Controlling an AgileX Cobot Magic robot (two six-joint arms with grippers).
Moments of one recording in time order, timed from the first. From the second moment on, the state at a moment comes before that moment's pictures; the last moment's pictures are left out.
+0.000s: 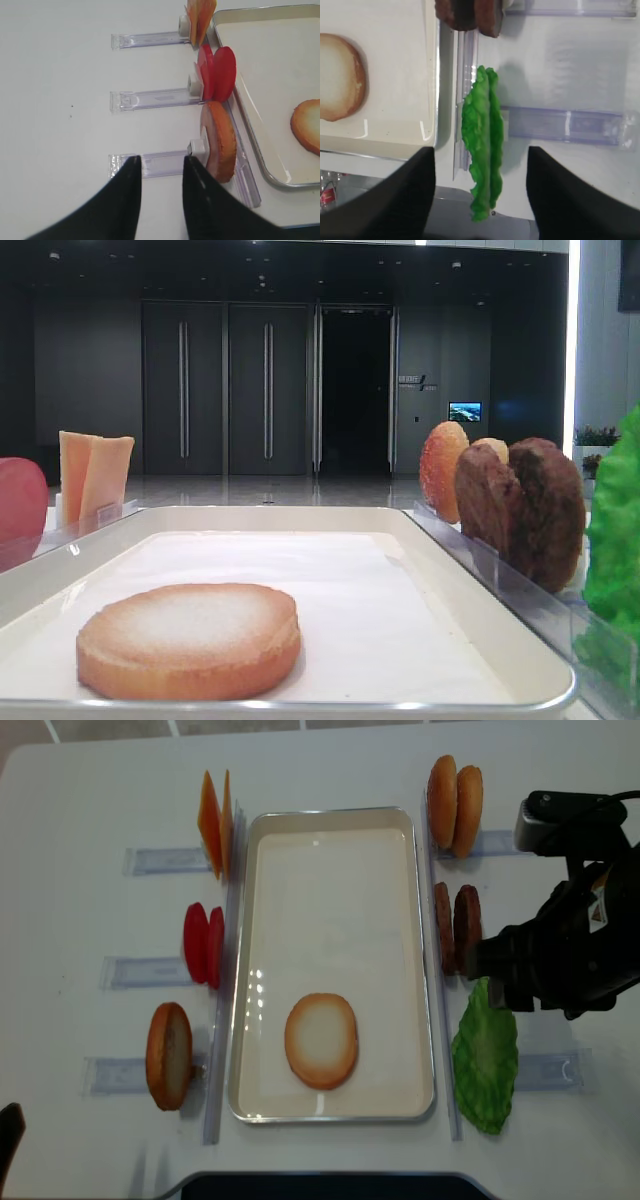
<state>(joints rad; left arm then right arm) 0.02 -0.02 -0.48 -0.05 1.11 0.08 0.61 1.24 -0.93 0.08 1.09 0.48</state>
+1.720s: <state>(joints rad) 0.02 -0.02 -0.48 -0.05 1.11 0.08 0.62 1.39 -0.98 0.14 1.20 0.49</state>
